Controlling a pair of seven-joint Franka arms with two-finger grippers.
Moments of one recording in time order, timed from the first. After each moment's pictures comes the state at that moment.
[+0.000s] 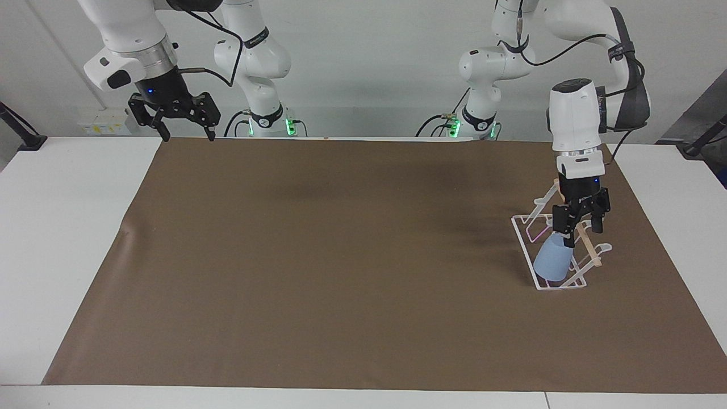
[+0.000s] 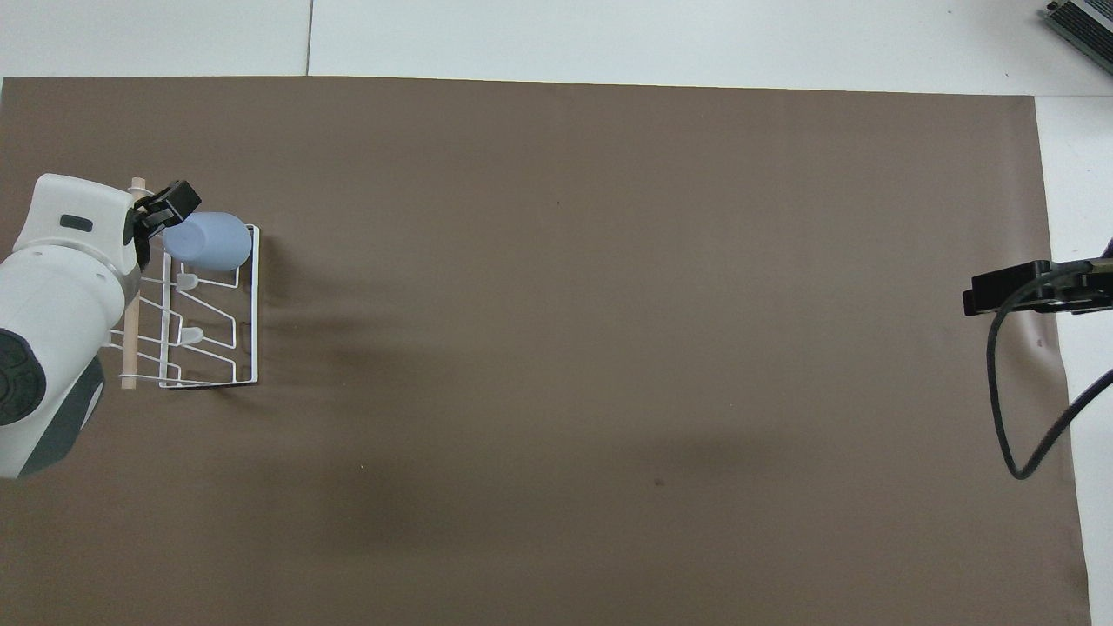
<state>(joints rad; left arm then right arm) 0.10 -0.02 -0.10 -2.20 0.66 2.82 -0.99 -0.21 -0.06 0.20 -1.56 0.01 1.51 0.00</state>
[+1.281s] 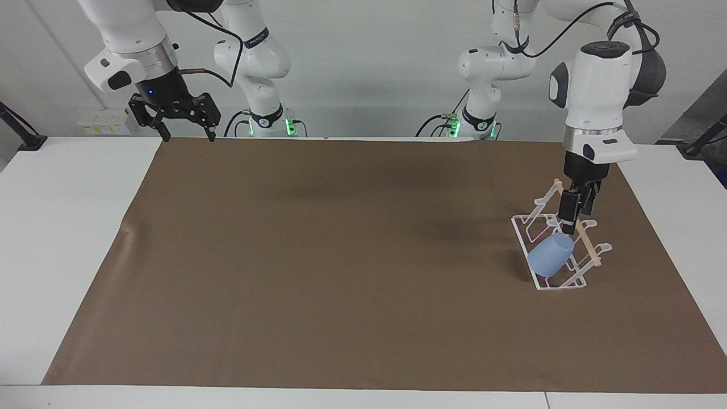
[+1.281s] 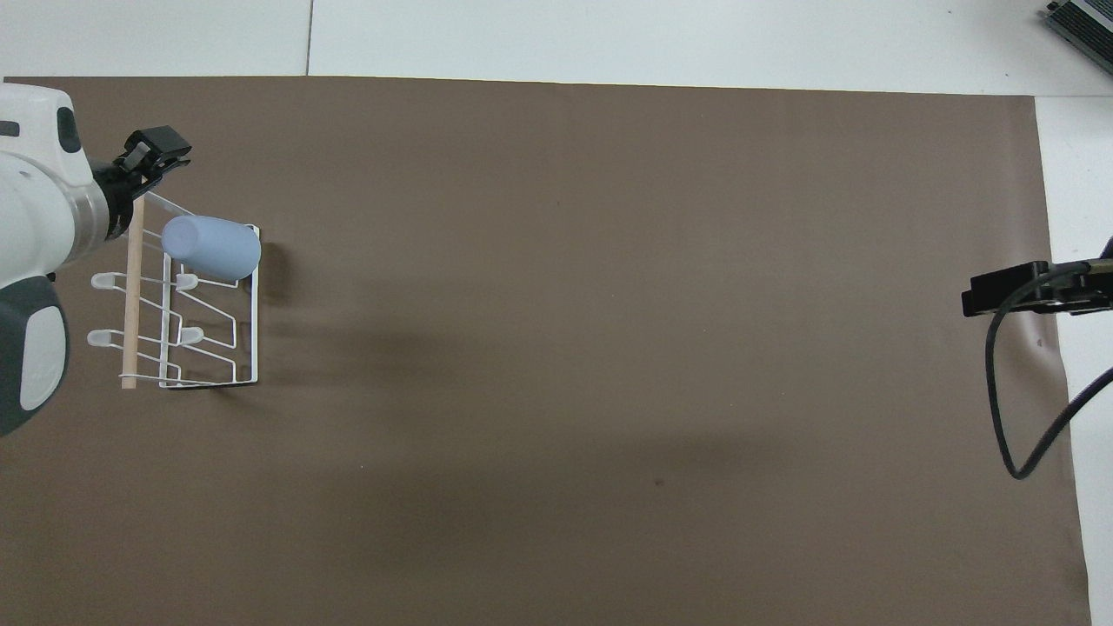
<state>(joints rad) 0.02 -0.03 -0.13 -1.92 0.15 2.29 -0.86 -0.21 -0.06 0.20 -1.56 0.01 1.51 0.00</state>
